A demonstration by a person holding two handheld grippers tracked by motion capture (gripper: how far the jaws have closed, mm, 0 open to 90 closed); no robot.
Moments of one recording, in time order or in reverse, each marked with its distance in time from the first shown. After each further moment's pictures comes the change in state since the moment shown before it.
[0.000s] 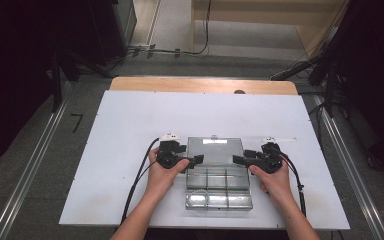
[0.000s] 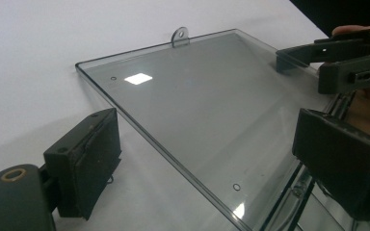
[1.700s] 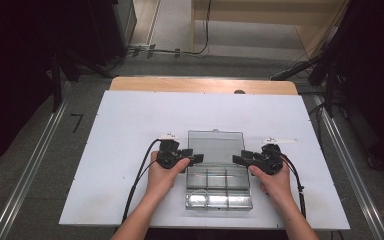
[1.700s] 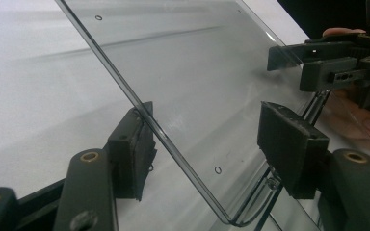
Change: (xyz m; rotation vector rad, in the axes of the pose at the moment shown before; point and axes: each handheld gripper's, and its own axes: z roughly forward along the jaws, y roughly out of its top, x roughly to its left) left arm -0.001 0.001 -0.003 0.025 -0.069 -0.062; right arm 0.007 -0.001 -0.004 -0.021 0.025 -0.033
